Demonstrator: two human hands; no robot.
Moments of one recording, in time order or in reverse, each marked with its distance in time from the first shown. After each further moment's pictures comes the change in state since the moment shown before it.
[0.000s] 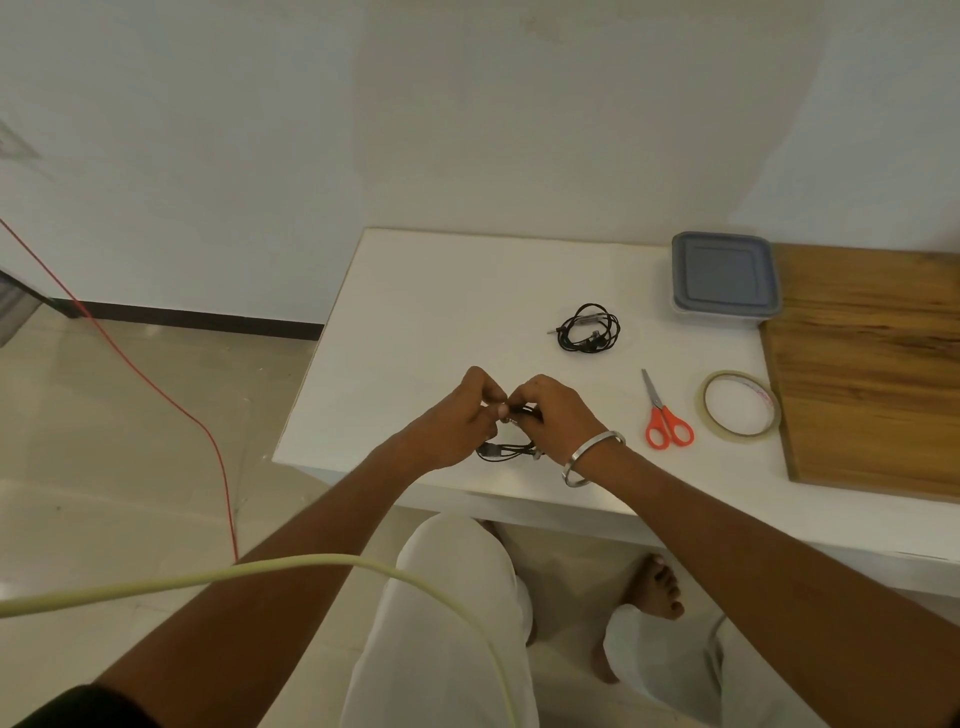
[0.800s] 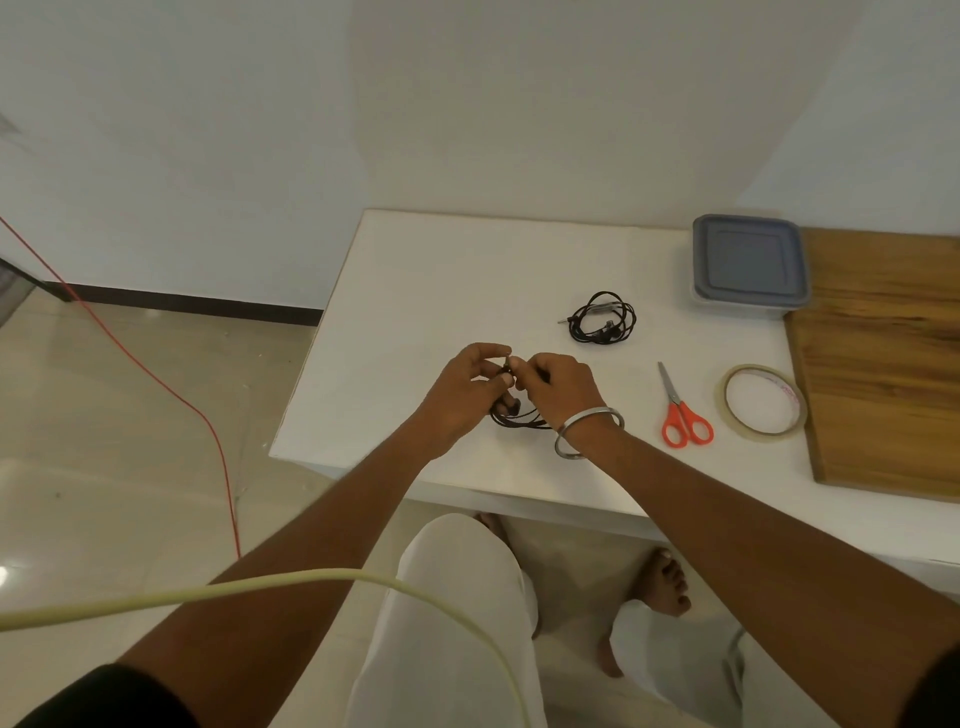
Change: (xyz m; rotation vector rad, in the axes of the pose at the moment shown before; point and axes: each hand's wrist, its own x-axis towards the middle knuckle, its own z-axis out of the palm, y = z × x) left_hand 0.025 -0.003 0.001 -0.501 0.204 -0.115; right_hand 0.031 0.002 0.008 0.168 0.165 0.217
